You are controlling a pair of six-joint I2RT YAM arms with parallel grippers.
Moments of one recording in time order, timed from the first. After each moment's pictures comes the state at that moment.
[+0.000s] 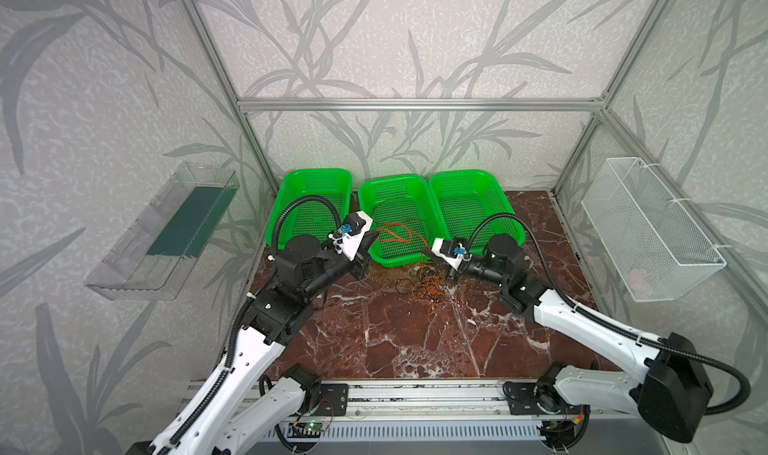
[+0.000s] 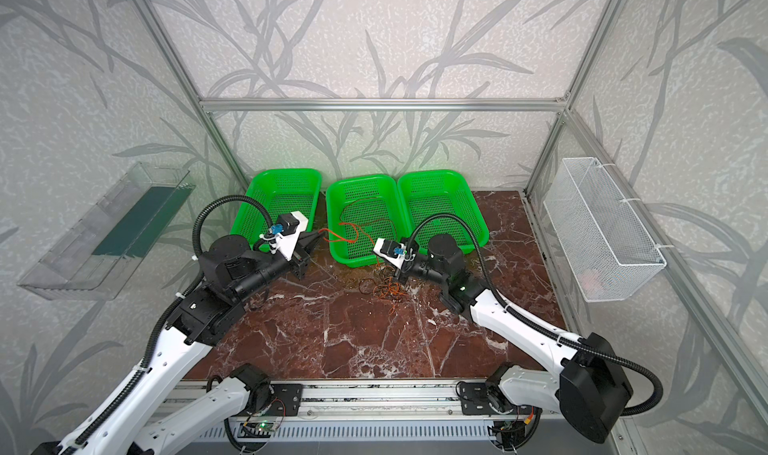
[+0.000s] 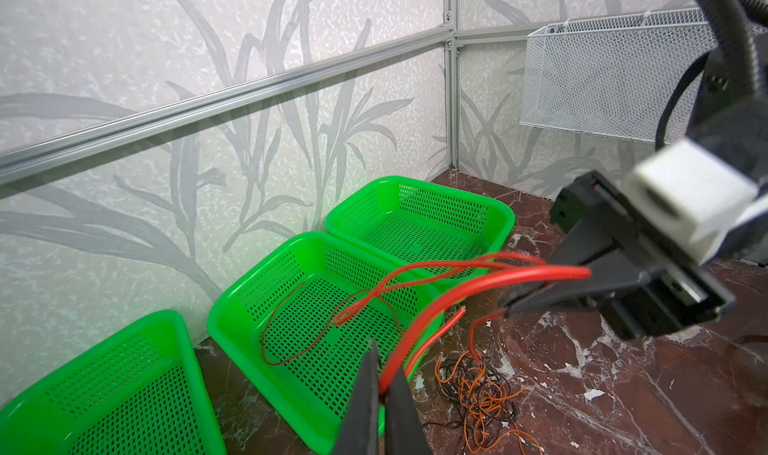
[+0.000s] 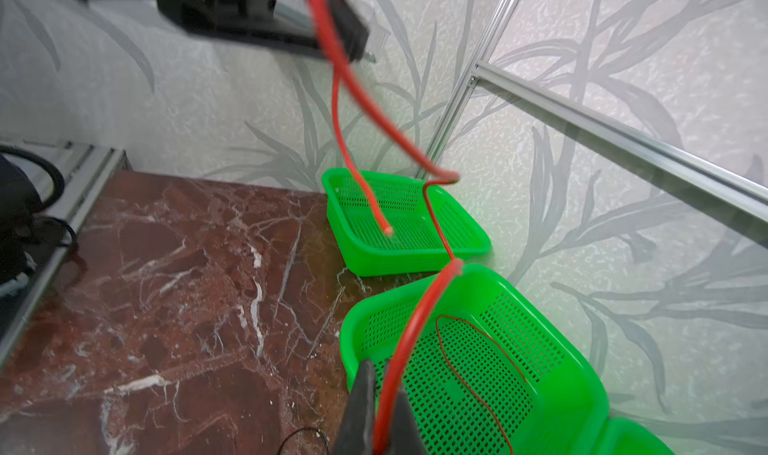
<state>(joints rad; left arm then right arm) -0.48 0.83 0.97 -0.28 0.22 0.18 0.73 1.24 0.78 0.31 -0.40 -0.46</state>
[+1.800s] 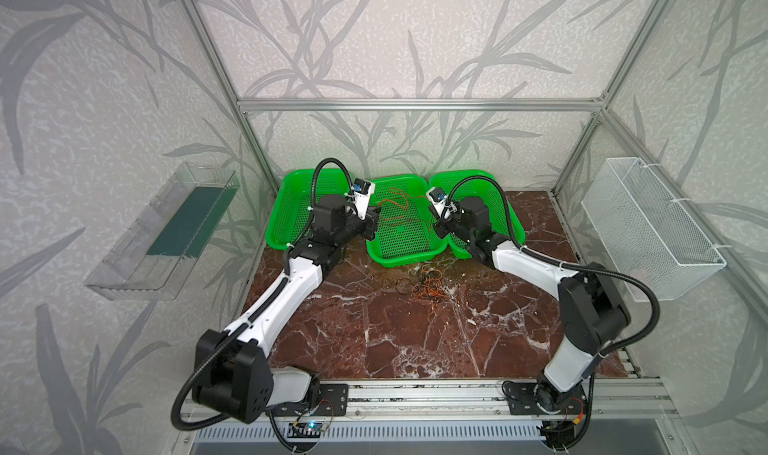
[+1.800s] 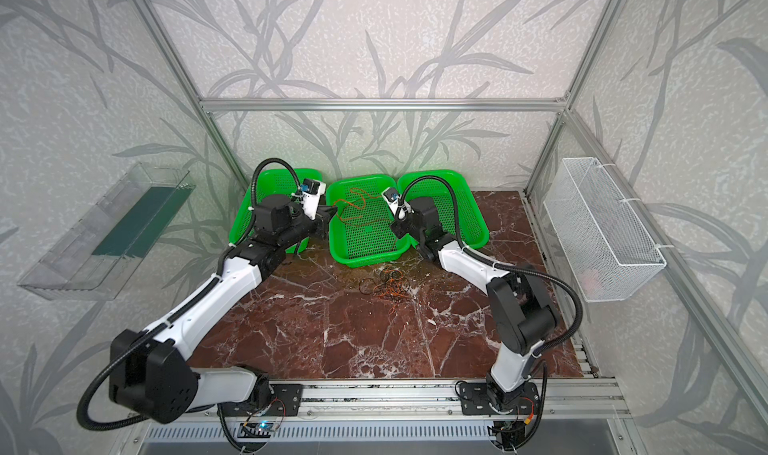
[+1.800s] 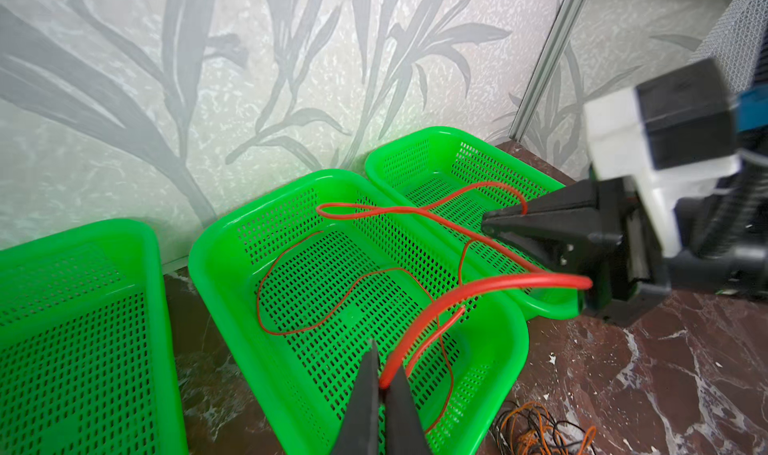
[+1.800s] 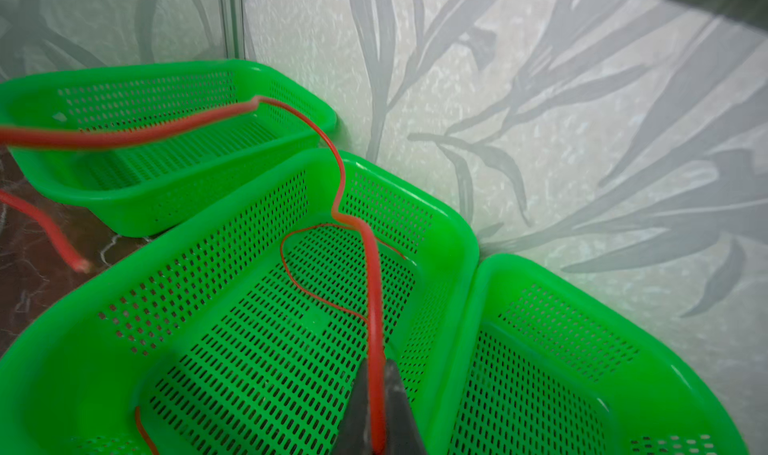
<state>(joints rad) -0.29 1.38 1.09 -0.04 0.30 0.00 0.51 1.79 1.22 0.27 -0.12 -0.28</state>
